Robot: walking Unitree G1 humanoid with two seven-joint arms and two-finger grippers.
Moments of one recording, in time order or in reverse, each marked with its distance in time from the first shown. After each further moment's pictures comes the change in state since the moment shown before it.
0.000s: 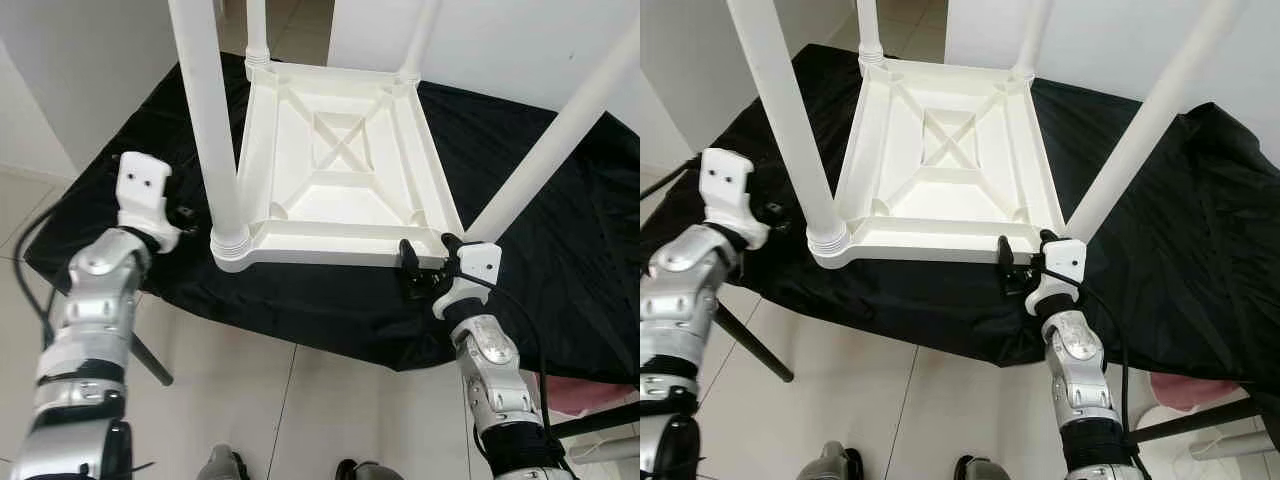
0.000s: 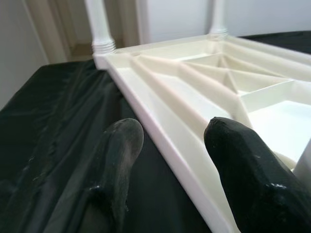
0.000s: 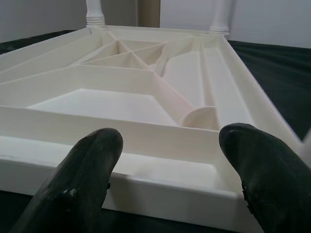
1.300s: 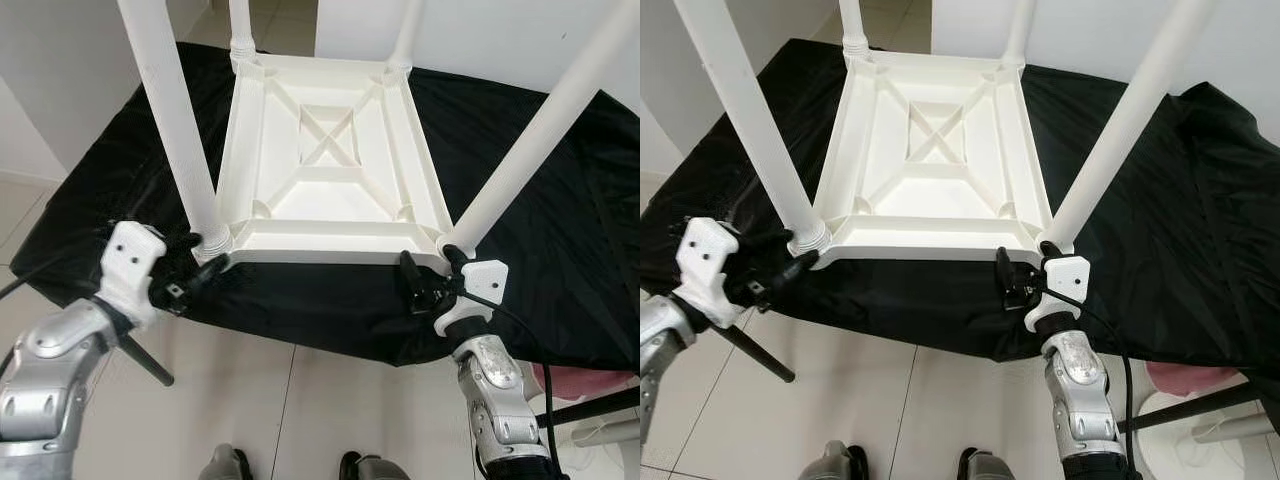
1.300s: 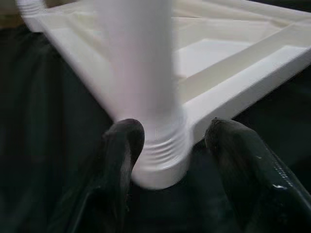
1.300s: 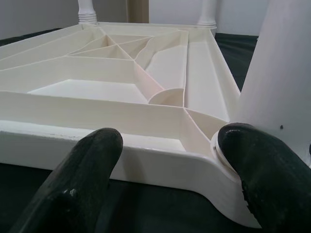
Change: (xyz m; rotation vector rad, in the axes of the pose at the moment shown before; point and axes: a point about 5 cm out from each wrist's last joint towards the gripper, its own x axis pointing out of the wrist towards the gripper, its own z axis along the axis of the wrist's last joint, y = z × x) left arm -0.096 -0.011 0.011 0.044 0.162 -0.161; right arm -0.022 0.001 0.004 -0.013 -0.004 -0.009
